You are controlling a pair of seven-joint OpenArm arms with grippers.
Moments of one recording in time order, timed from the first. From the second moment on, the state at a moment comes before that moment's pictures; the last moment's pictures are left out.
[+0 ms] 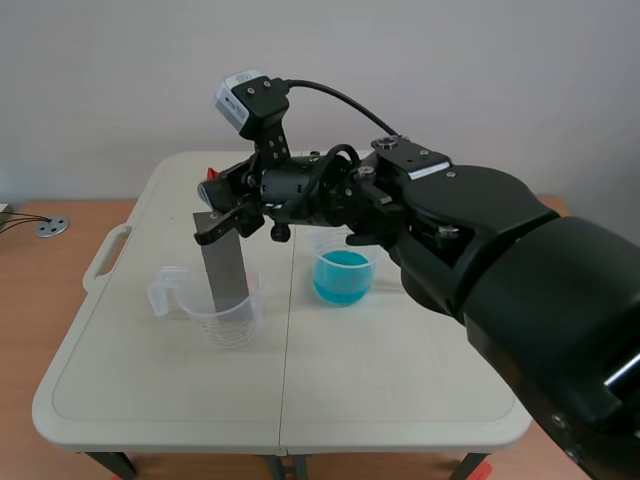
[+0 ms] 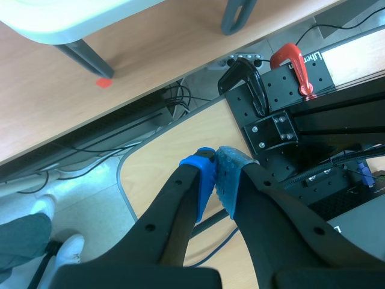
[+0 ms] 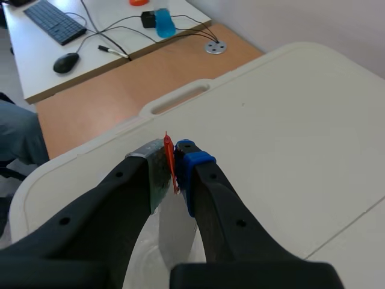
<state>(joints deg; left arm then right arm) 80.2 -32.4 -8.5 116.2 -13.7 -10.4 -1.1 26.6 0.3 -32.8 56.9 14.0 34.7 -3.4</state>
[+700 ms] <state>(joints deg) 80.2 -32.4 -8.5 116.2 -13.7 -10.4 -1.1 22.6 1.7 -32.8 60.5 13.8 41.8 2.5</state>
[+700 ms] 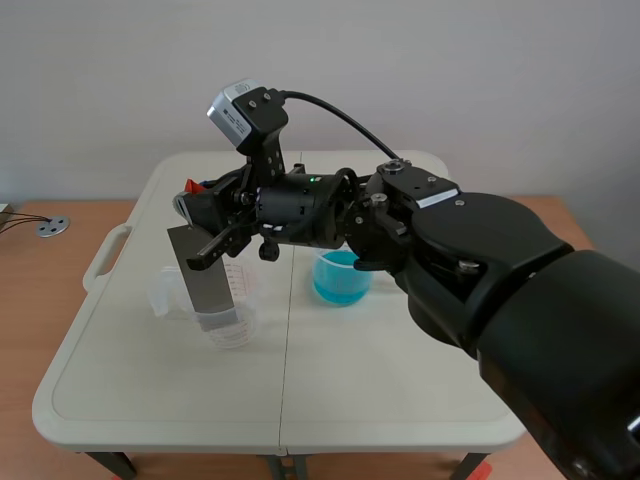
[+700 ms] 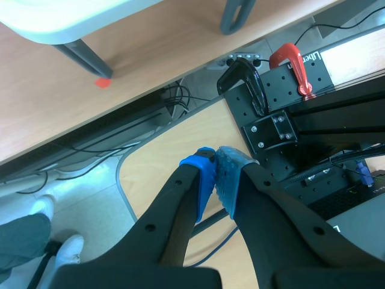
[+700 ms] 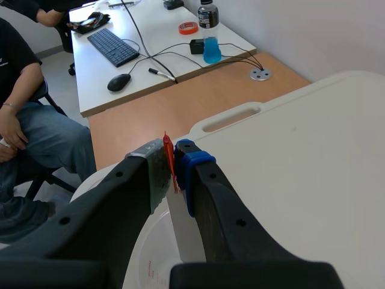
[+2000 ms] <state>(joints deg) 80.2 -32.4 -8.5 116.2 -13.7 -10.4 -1.1 22.6 4.2 -26.1 85.4 19.2 41.9 -14.4</state>
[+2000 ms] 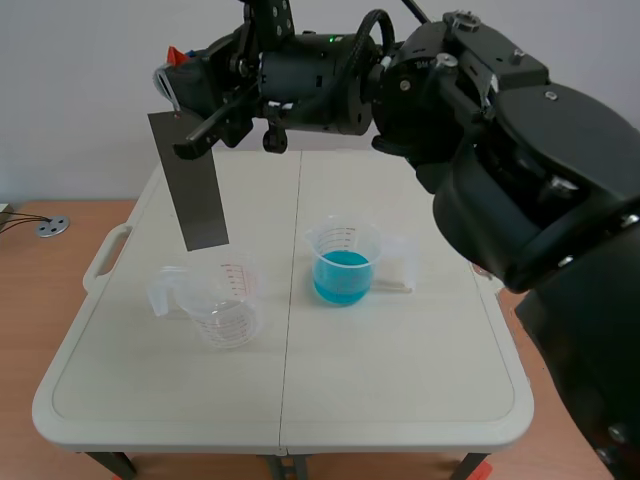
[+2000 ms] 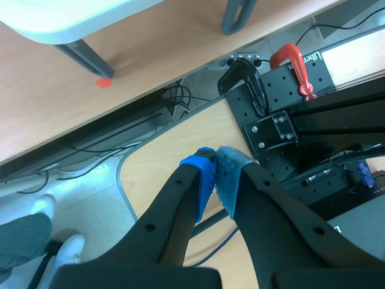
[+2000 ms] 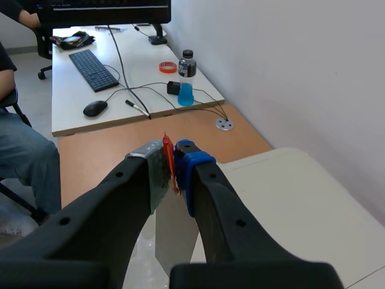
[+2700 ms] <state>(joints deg) 80.2 -32.4 -8.5 116.2 -13.7 -10.4 -1.1 17.1 7.4 -11.4 97.6 22.5 42.1 -23.6</state>
